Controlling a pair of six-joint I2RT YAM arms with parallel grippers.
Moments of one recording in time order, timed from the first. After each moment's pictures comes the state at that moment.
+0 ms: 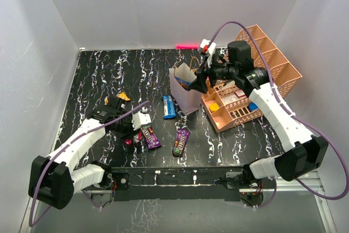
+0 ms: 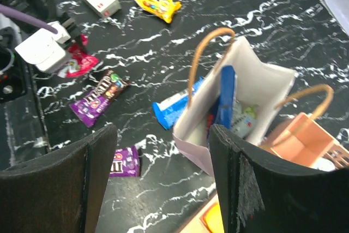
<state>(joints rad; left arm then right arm) -0.36 1.11 0.68 -0.82 0.34 0.90 0.35 1.36 1.42 -0.57 -0.74 -0.33</state>
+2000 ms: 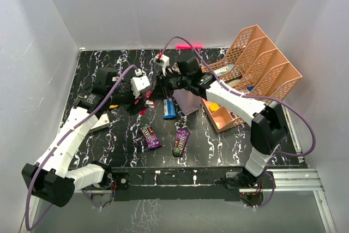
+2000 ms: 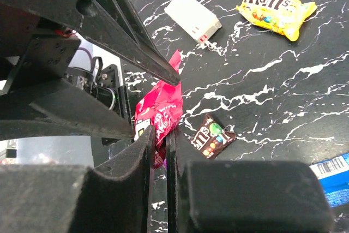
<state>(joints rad) -0.36 1.14 1.14 -0.74 0.58 0.63 0.69 1.73 1.46 -0.16 -0.77 0.25</state>
